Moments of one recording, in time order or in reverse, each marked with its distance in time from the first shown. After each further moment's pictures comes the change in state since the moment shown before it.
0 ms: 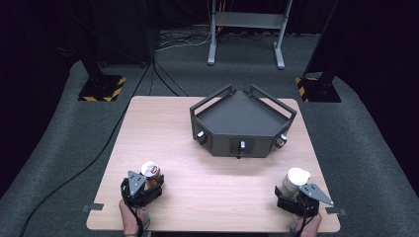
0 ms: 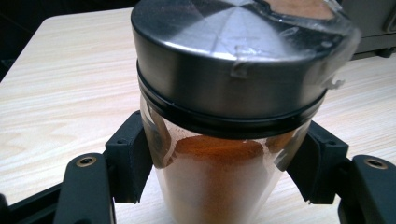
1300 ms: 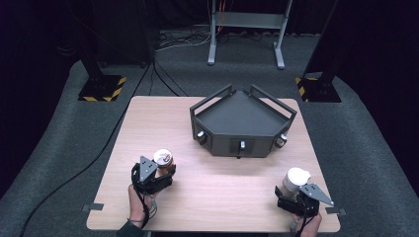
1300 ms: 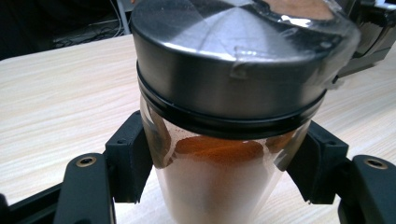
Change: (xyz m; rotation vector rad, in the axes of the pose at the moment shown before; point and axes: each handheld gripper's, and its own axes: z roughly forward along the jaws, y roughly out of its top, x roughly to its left) left arm 0.000 0.045 0.017 -0.022 -0.120 0.068; right arm 0.000 0.000 0.000 -0.002 -0.002 0.005
